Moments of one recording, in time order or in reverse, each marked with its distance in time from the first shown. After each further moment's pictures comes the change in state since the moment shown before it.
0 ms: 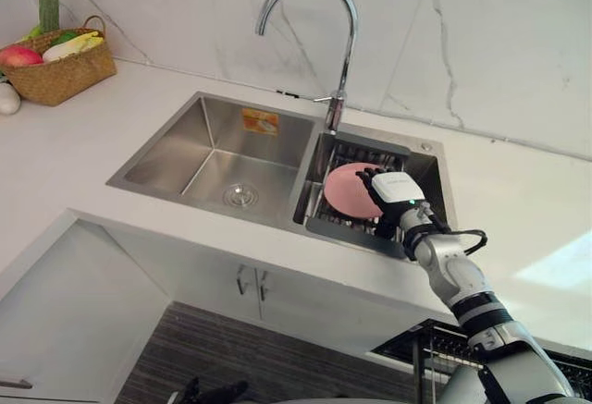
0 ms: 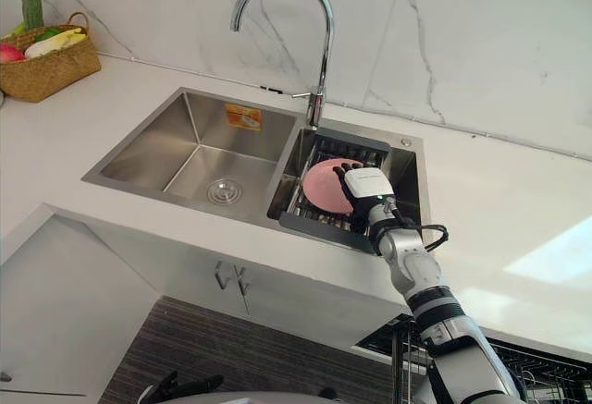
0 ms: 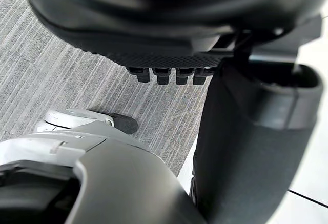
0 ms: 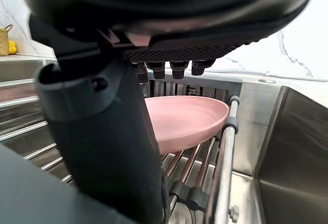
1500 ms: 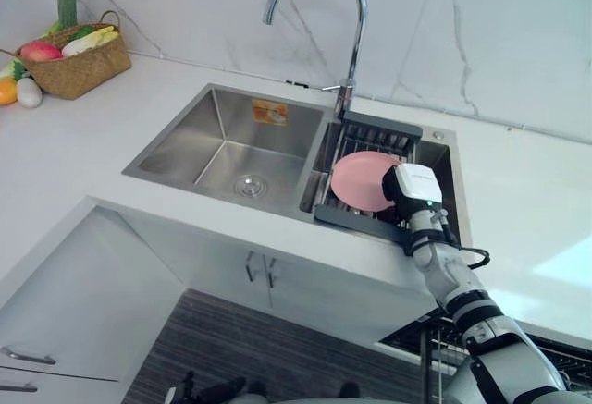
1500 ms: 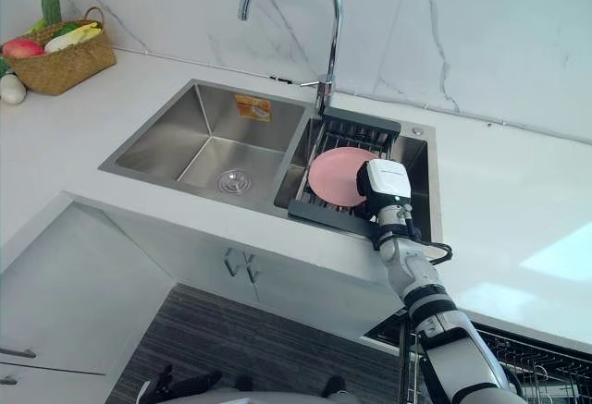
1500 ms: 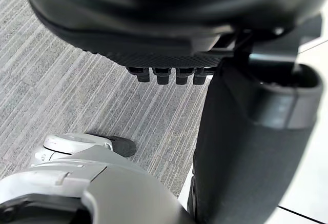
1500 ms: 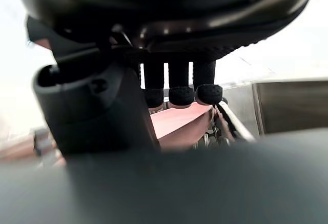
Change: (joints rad) left arm 0.026 -0.028 -0.040 -0.037 -0.001 -0.071 0.103; right arm -0.038 0.036 -0.073 0.169 0.423 0.009 -0.396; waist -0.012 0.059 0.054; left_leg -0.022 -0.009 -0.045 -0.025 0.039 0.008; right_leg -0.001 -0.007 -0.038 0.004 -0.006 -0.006
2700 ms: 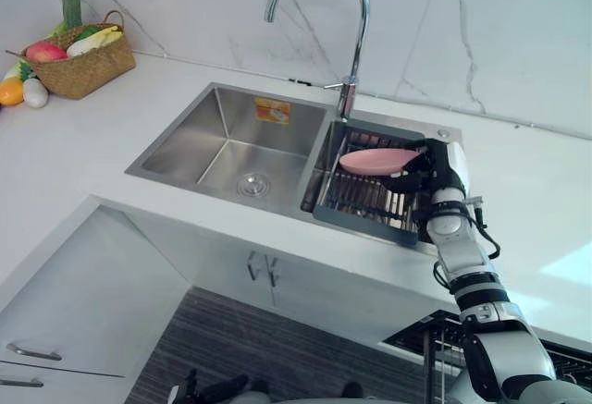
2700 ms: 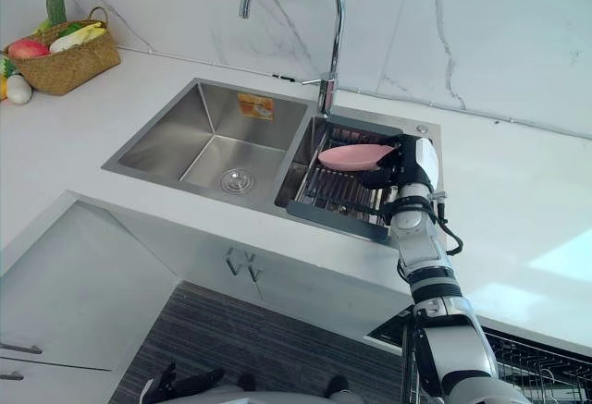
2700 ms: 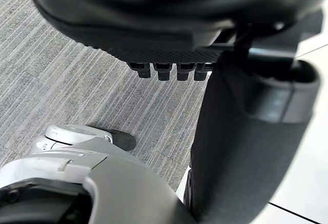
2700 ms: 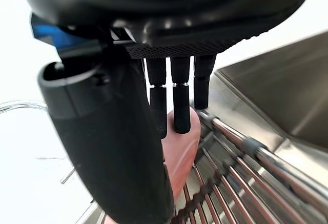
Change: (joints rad) left arm -0.003 -0.003 0.001 0.000 -0.030 0.002 0.001; right arm -0.079 0.039 -0.193 -0.083 0.288 0.095 0.100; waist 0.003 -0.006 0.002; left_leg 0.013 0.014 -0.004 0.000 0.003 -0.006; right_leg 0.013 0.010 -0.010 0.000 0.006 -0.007
